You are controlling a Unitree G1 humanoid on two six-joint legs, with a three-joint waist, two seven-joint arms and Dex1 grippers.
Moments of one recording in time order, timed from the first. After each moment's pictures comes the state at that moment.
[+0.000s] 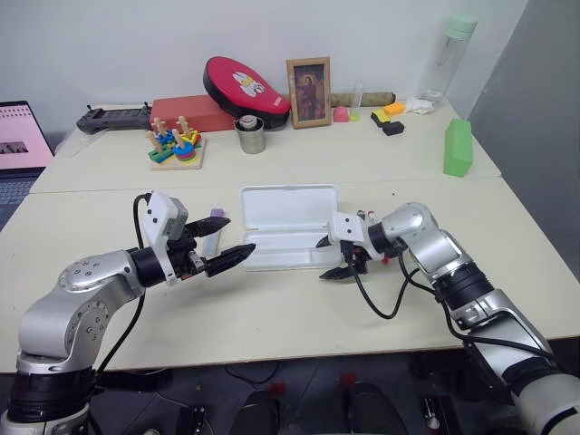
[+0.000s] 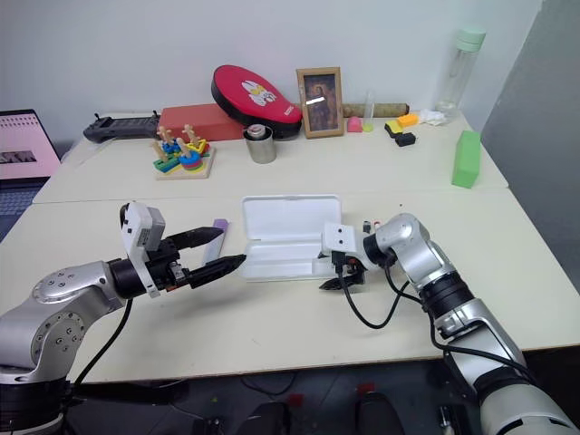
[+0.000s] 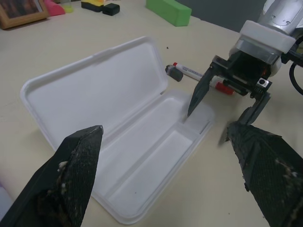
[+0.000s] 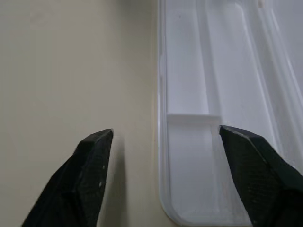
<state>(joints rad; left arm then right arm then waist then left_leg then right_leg) -0.19 0.74 0.23 -0.32 -0.66 0.66 -0.85 -0.81 -0.42 0.39 0.33 -0.07 0.23 1.30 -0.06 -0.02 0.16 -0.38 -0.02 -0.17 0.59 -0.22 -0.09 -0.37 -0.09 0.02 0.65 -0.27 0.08</state>
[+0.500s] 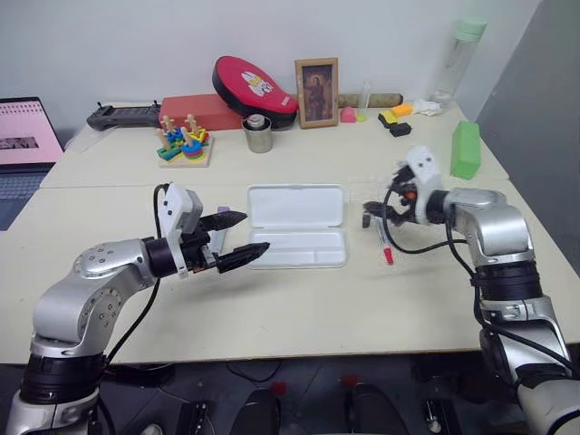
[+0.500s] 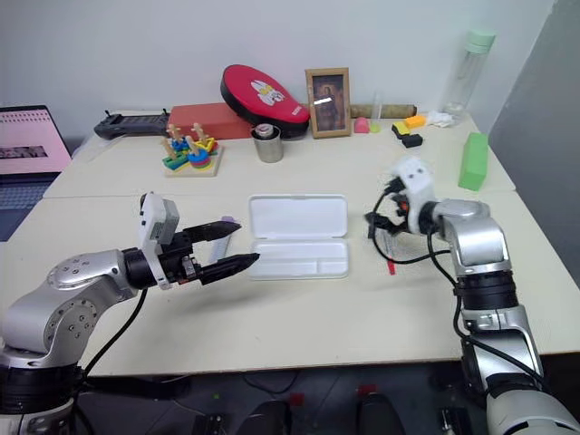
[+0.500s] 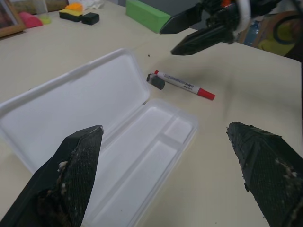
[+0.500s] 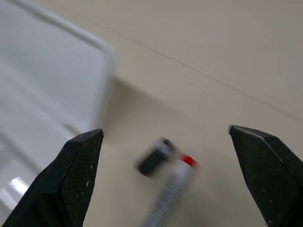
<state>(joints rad) -0.29 0.74 0.14 -0.29 -0.66 0.65 -0.93 -0.75 -0.45 -0.06 0.17 0.00 0.94 0.67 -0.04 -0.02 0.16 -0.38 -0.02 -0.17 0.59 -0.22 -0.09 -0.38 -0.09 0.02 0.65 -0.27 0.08</state>
